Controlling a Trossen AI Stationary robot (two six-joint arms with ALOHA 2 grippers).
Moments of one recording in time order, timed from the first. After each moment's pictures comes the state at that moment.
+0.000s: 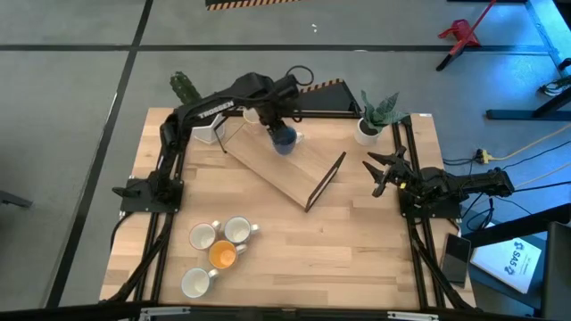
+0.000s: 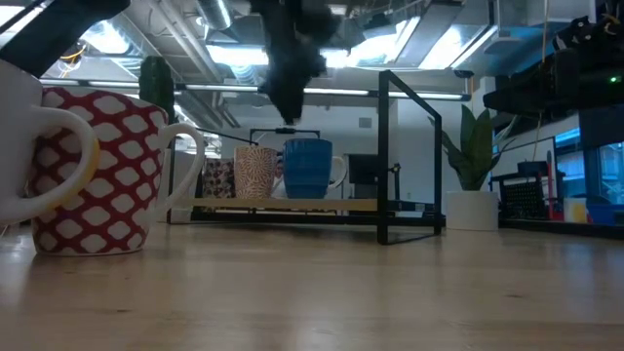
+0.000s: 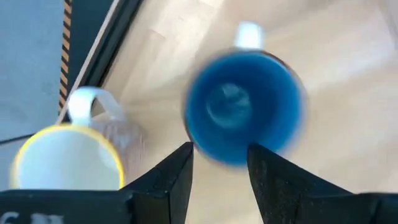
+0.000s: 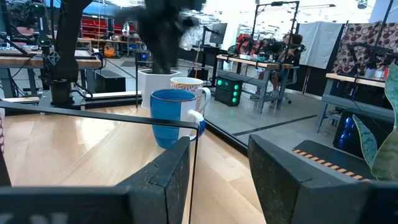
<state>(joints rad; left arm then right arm) 0.45 2.05 2.17 -1.39 -0.03 -0.04 0.15 0.02 0.02 0.06 0.67 -0.11</state>
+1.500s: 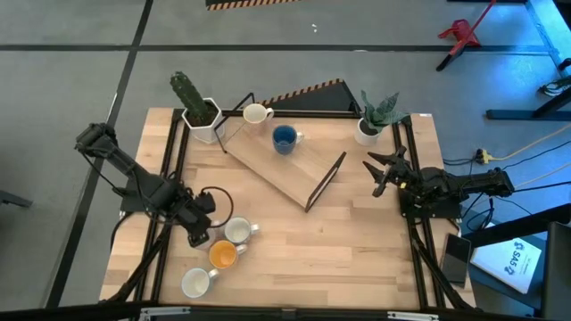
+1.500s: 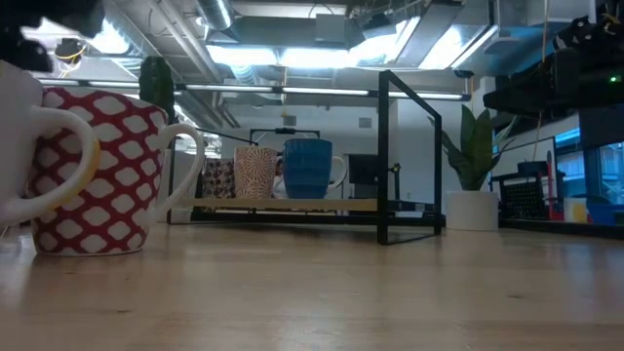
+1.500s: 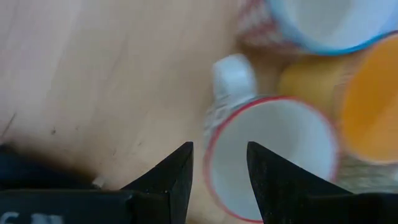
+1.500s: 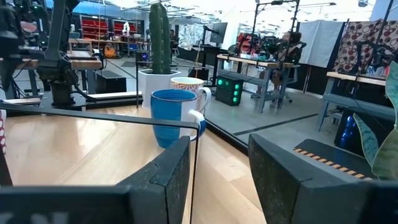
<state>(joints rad) -0.60 1.15 0.89 -1.10 -0.06 -1.12 0.15 0.02 0.02 0.06 0.67 -0.10</state>
